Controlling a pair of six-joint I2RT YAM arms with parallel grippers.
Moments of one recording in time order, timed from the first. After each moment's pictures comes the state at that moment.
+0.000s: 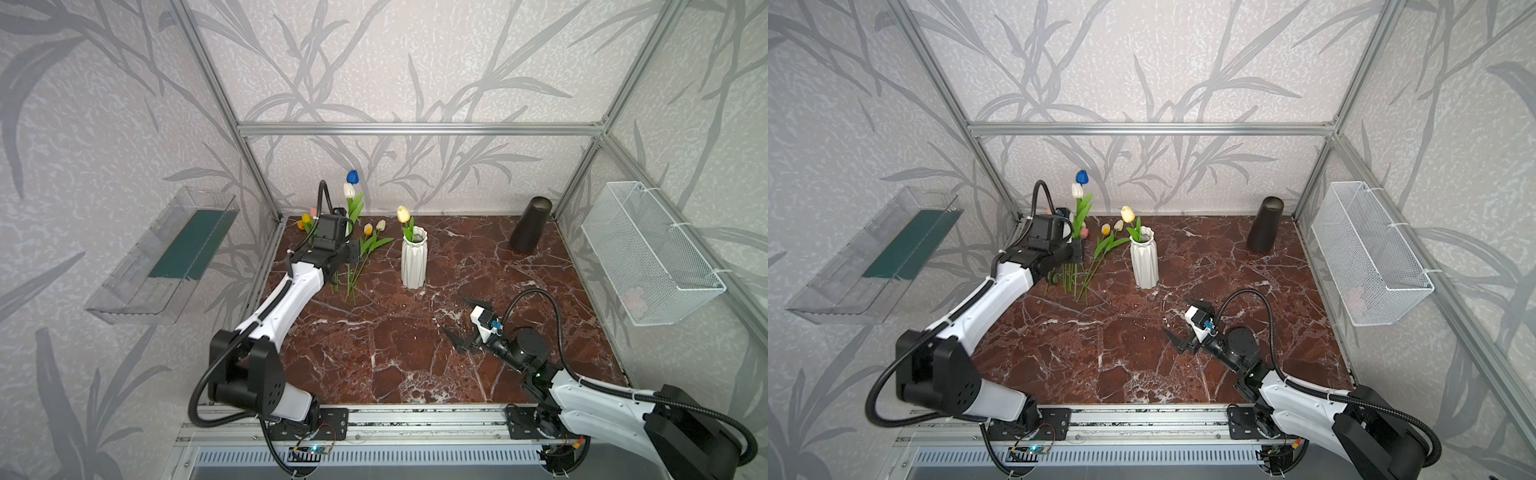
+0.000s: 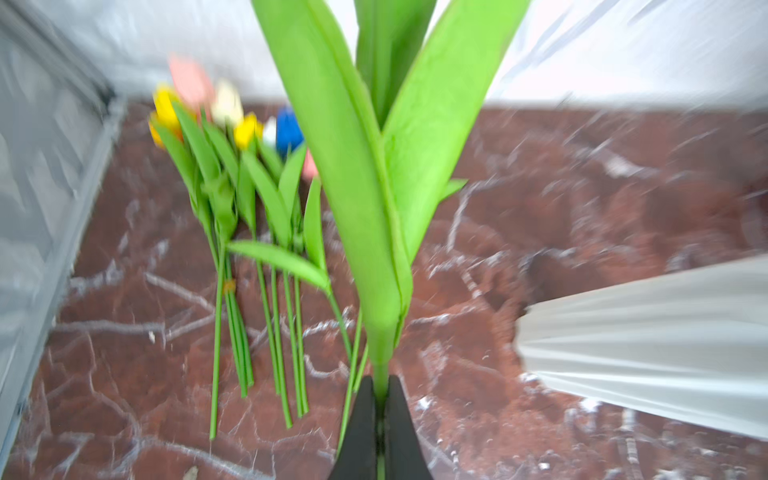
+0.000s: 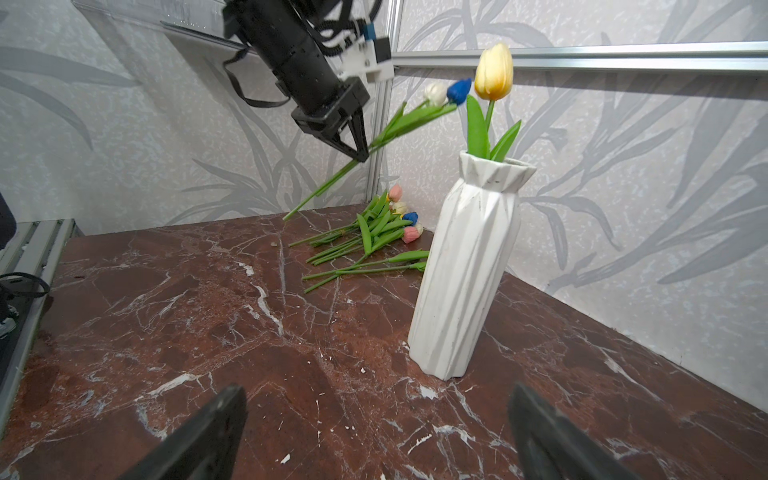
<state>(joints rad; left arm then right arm) -0.23 1.39 1.17 -0.40 -0.09 -0.18 0.74 0.97 0.09 0.93 -0.15 -0.13</state>
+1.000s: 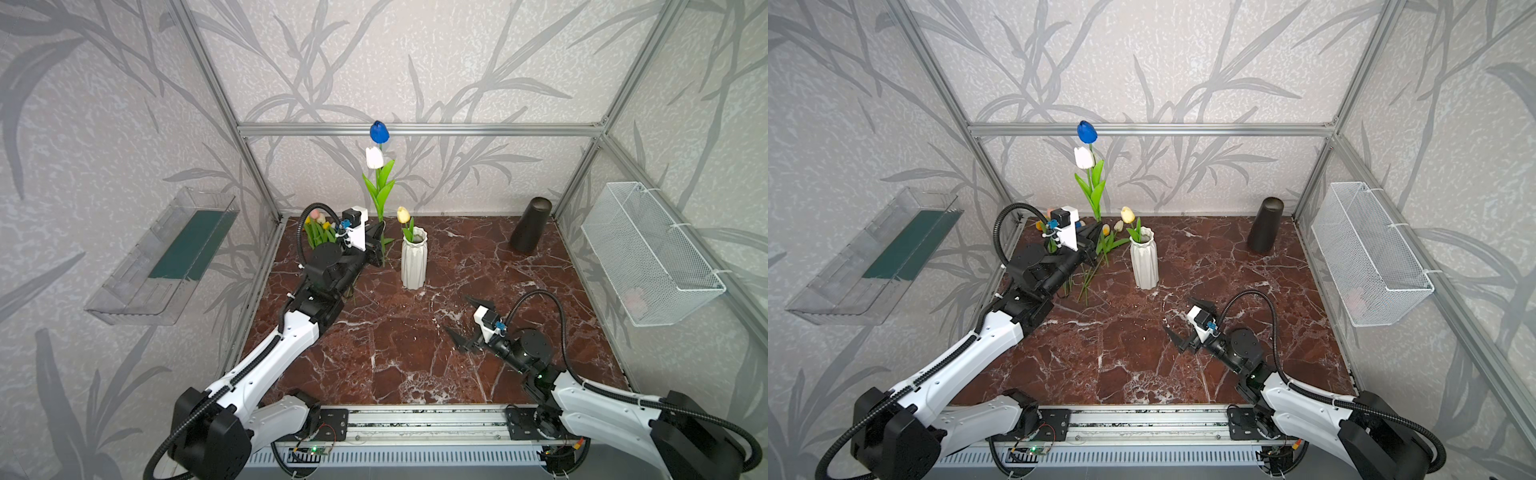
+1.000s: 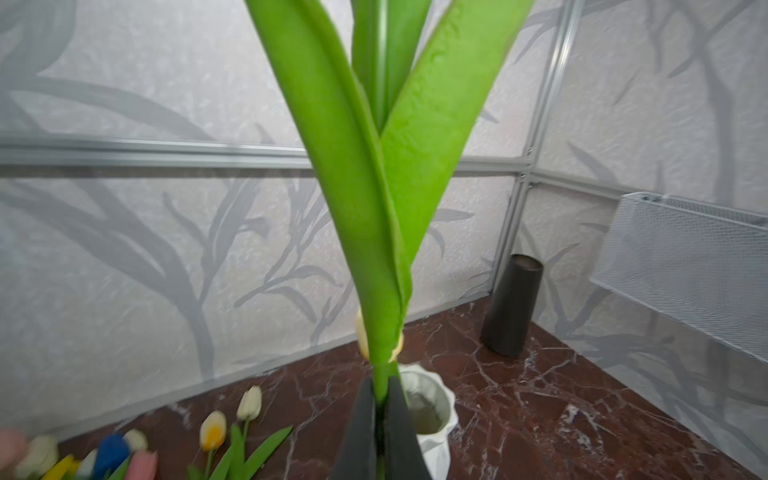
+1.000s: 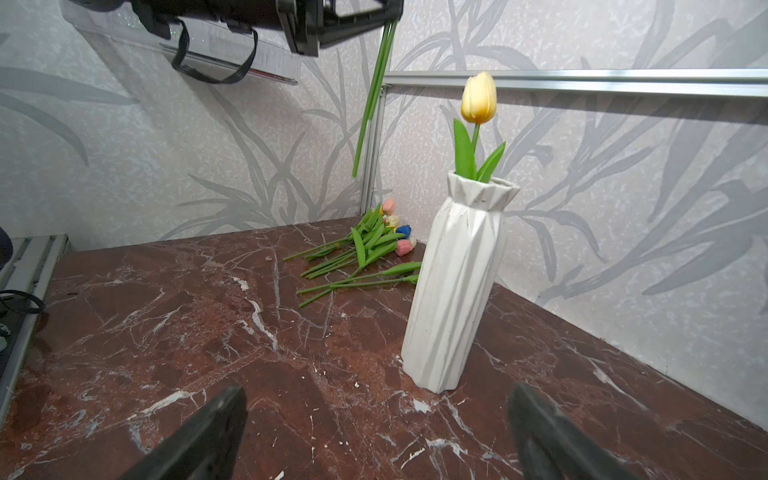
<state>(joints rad) -0.42 1.13 0.90 0.25 0.01 -0.13 0.74 0.93 0.09 0.93 -0.13 -0.12</state>
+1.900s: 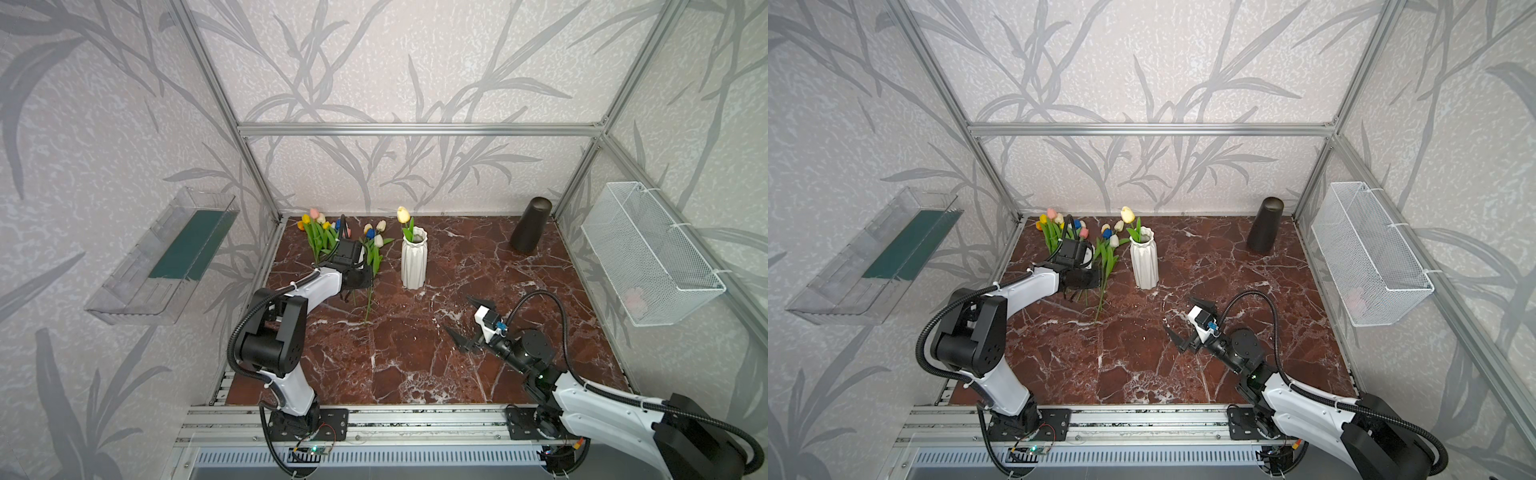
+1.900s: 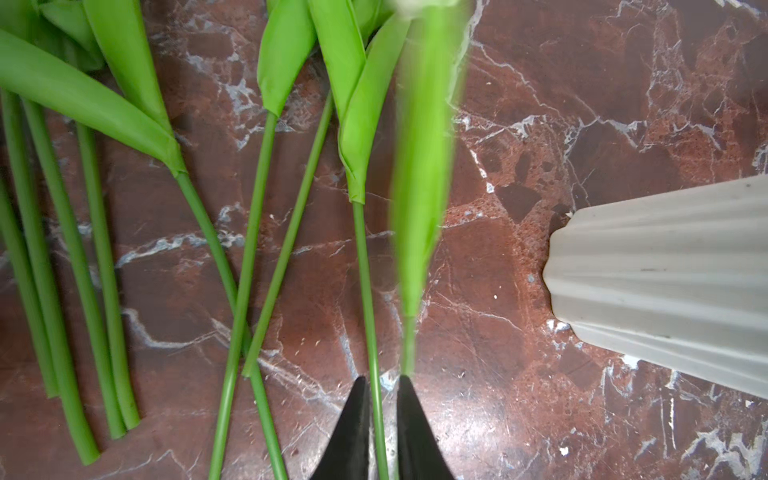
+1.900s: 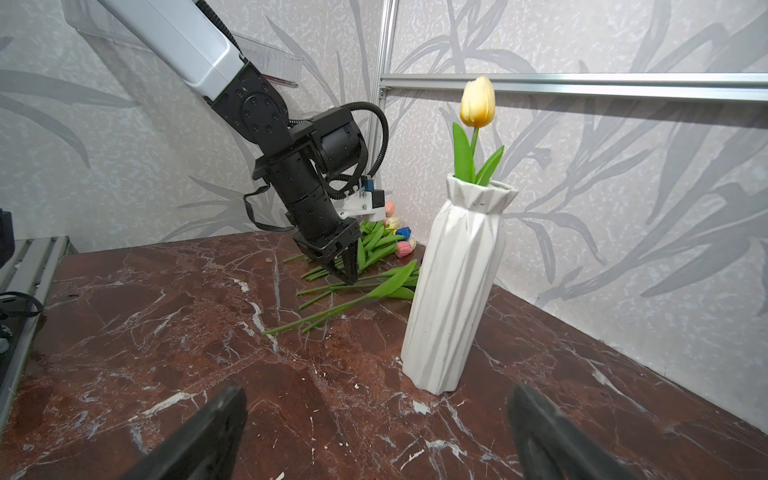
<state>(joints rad) -0.25 1.73 1.06 -0.31 0.10 -0.31 0.74 0.91 0.09 0.91 -0.13 -0.12</state>
